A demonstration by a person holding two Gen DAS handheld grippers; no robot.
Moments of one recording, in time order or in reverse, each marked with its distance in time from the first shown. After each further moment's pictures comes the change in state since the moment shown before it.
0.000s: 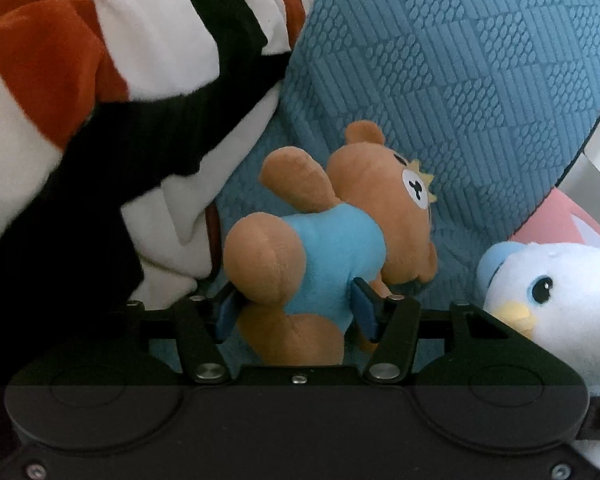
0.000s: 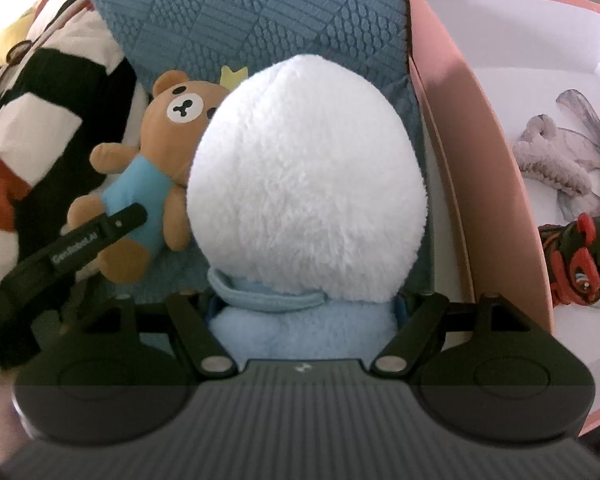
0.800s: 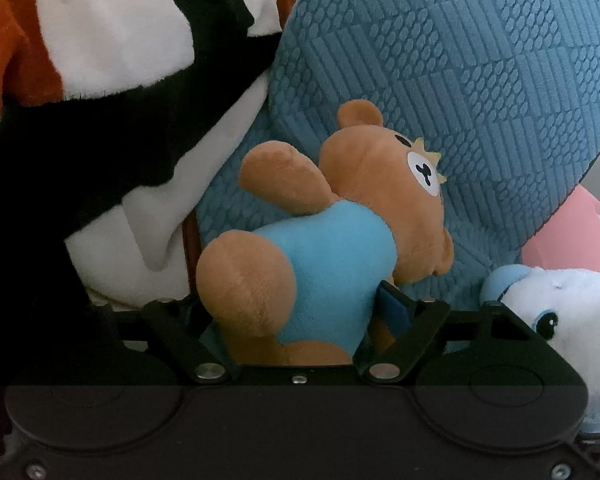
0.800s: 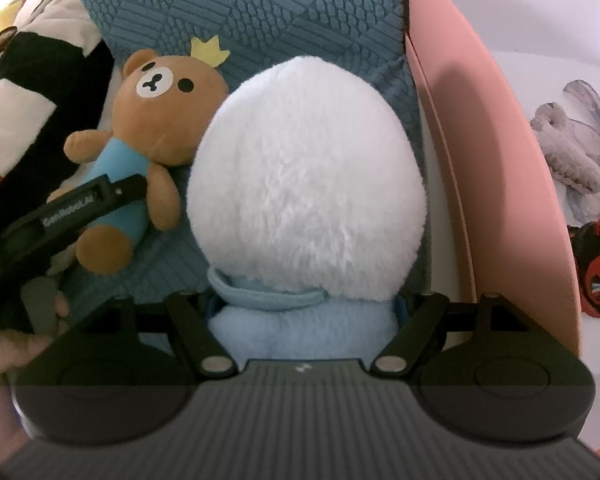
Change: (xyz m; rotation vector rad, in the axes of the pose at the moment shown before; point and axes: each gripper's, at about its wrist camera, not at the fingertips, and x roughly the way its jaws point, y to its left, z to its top) left arm 0.046 0.000 0.015 0.026 0.019 -0.012; right arm 0.026 -0.009 0.002 -0.002 0.030 -0.024
